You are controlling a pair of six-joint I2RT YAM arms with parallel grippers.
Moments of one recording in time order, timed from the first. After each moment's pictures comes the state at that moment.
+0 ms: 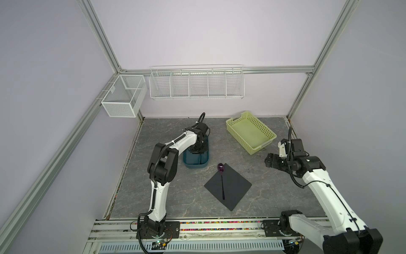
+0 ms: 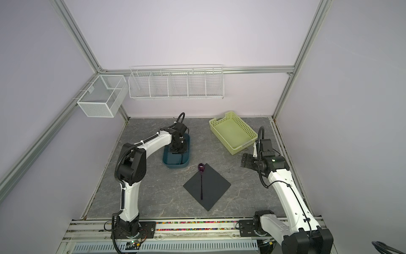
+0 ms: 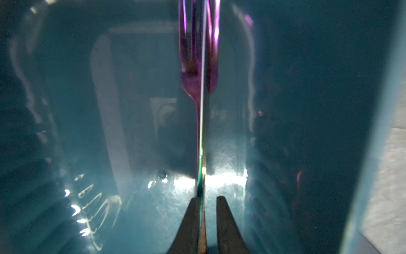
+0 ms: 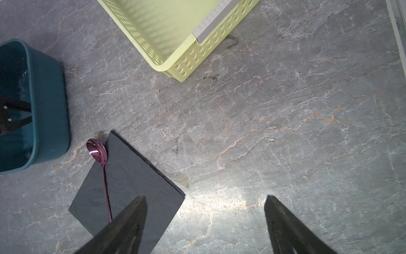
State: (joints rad) left arm -0.51 2.13 1.68 -0.87 0.02 -0.42; right arm 0.12 1.06 0.97 -0.92 -0.05 0.34
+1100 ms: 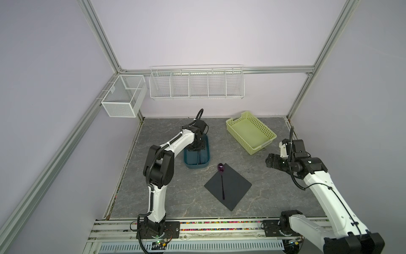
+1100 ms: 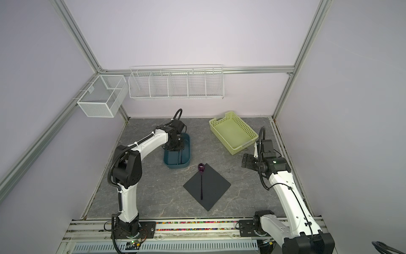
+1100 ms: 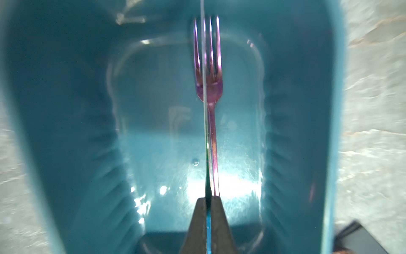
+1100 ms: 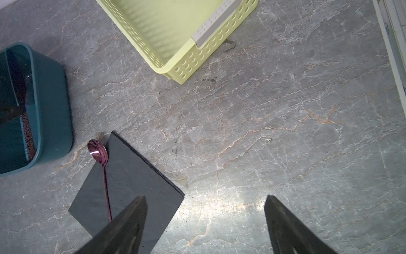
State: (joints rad) left arm -0.50 2.04 1.68 -0.91 -0.07 -0.40; right arm 0.12 1.03 0.97 -0.93 -0.04 0.34
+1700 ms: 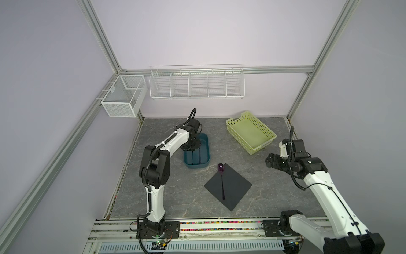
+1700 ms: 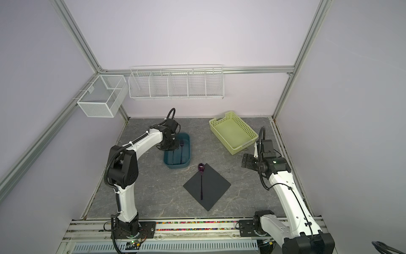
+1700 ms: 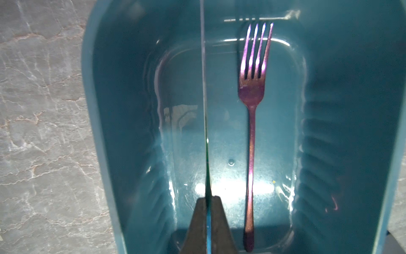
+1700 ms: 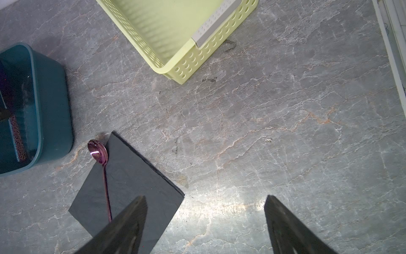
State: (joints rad) left arm -0.43 2.03 1.63 -0.90 -0.07 -0.36; right arm 0.12 1.03 0.97 -0.93 -0.04 0.34
